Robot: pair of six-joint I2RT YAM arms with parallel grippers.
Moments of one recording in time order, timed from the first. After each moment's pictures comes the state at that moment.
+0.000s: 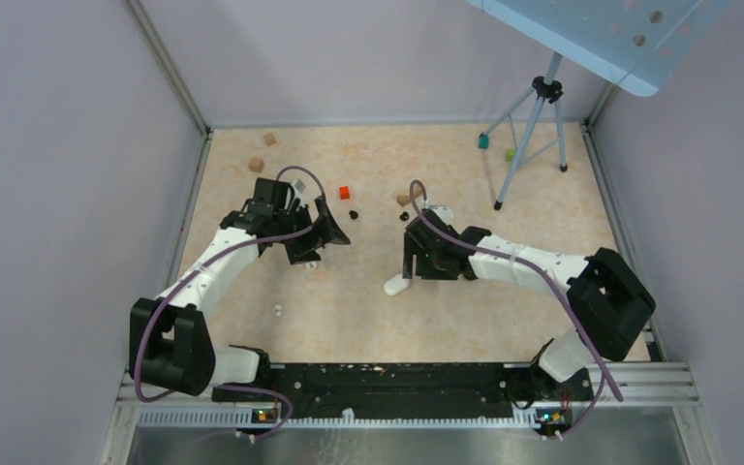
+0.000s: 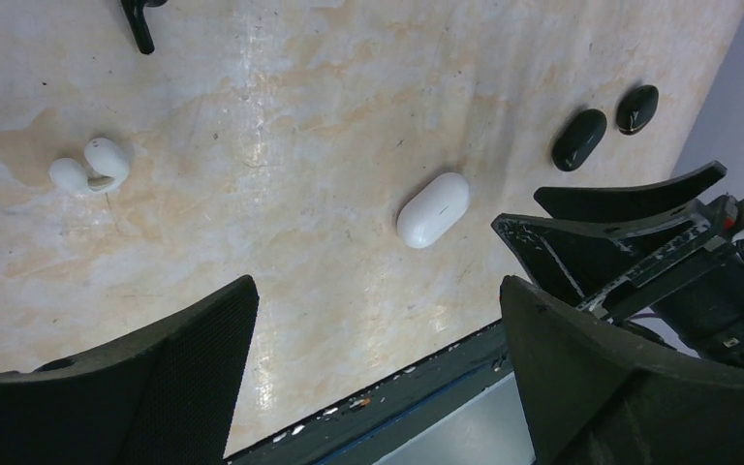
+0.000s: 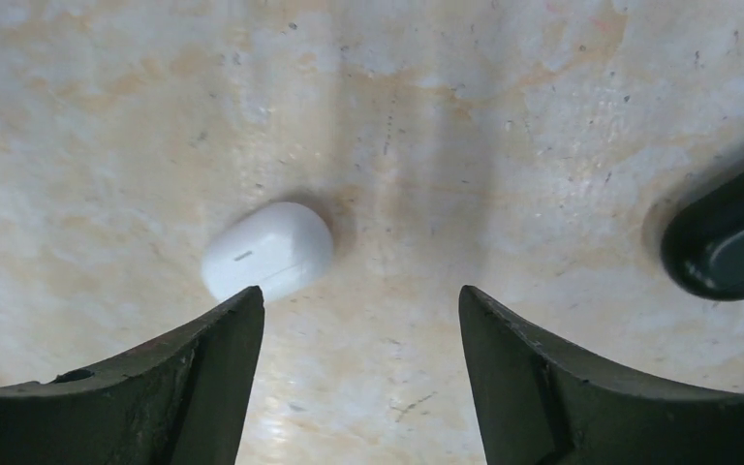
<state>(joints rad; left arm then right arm) -0.22 1.32 0.94 -0.57 0.46 -0.62 0.84 1.55 0.97 -0.49 0.21 0.73</state>
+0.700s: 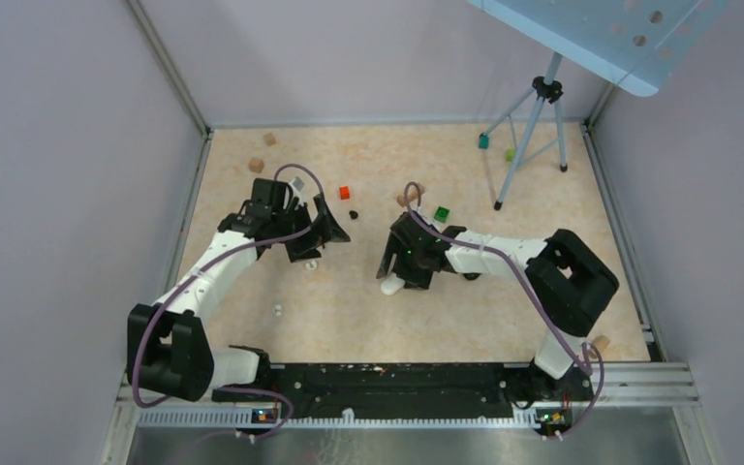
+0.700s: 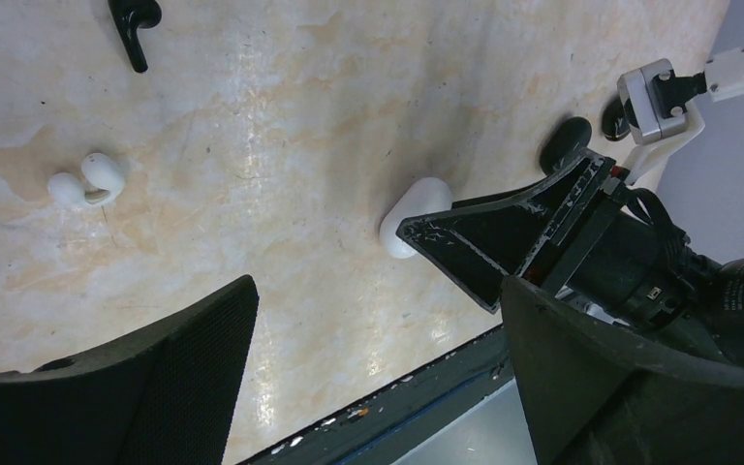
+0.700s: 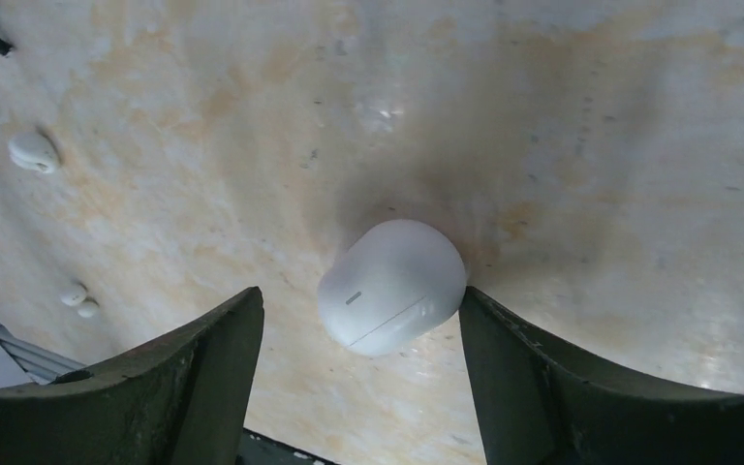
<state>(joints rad) -0.22 1.29 0.93 -0.53 0.46 -0.63 0.84 1.72 1.01 -0.35 0.00 1.10</state>
